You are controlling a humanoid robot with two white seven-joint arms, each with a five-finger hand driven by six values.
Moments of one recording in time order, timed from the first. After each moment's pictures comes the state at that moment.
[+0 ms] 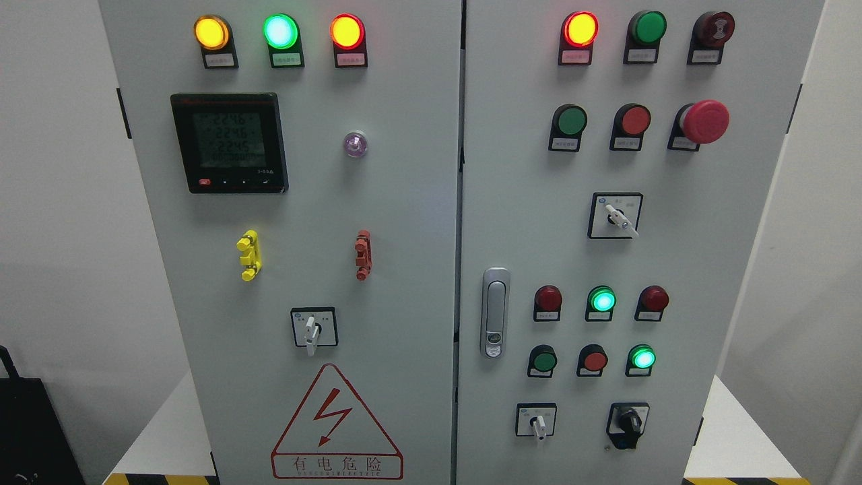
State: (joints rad) left arm 0.35 0.00 0.11 -1.08 -0.10 -0.09 -0.07; right arm 0.10 0.12 -0.19 -0.11 0.07 0.06 -0.02
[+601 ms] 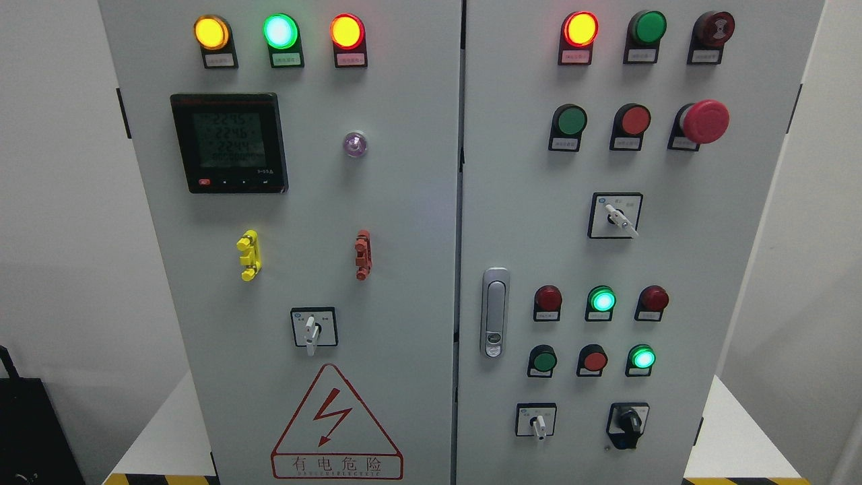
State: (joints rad) left arm 0.35 0.00 0.16 -1.50 -0.09 -0.22 -0.16; right arm 0.10 0.12 -0.19 -0.11 0.07 0.06 -0.03
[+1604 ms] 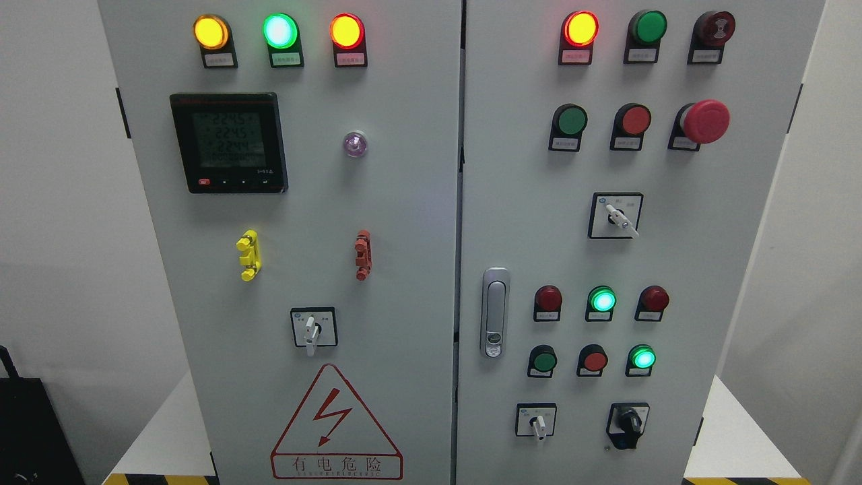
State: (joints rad) left arm 0.20 -0.01 0.10 -1.84 -0.09 -0.20 0.02; right arm 0.10 0.12 -0.19 -0.11 0.07 0.06 -0.02
